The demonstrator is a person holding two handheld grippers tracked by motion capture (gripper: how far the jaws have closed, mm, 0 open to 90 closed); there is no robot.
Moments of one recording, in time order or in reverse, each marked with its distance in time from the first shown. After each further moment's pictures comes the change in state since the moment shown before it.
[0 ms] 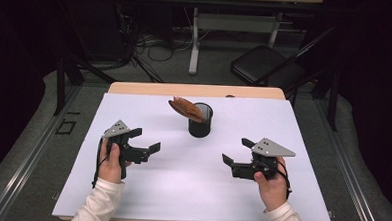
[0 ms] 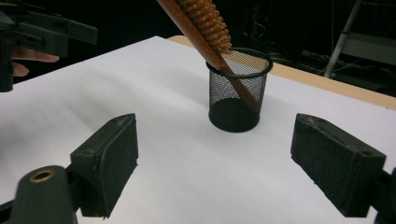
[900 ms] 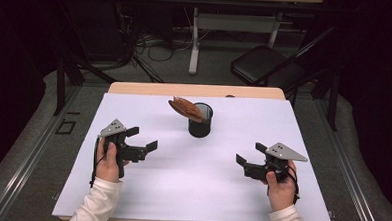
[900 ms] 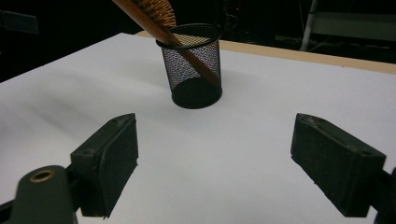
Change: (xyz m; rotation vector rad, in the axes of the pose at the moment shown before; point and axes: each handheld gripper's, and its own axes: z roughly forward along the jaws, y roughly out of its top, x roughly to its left) left arm 0.005 0.001 -0.005 -0.019 0.013 -0.014; right arm -0.032 -0.033 -0.008 -0.003 -0.090 0.112
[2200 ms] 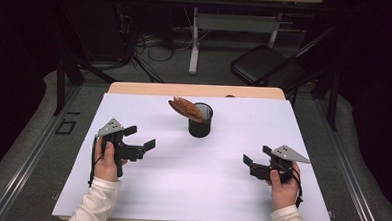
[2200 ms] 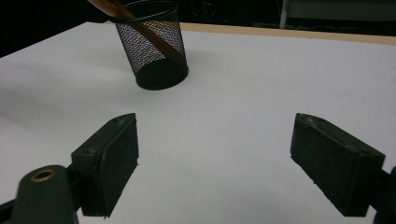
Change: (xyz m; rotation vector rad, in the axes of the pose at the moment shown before) left arm 0.004 0.000 -0.003 -0.016 0.008 -0.007; right arm -0.025 -0.023 0.004 0.030 -0.083 0.045
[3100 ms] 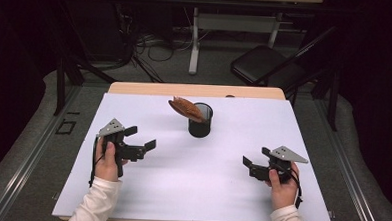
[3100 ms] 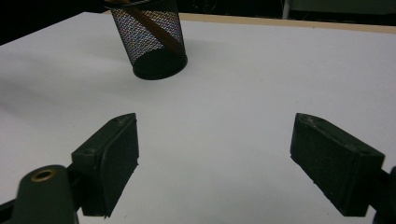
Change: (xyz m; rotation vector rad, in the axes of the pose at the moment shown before) left arm 0.000 -0.001 0.002 0.013 0.005 0.003; right arm -0.002 -0.007 0.005 0.026 0.007 -0.008
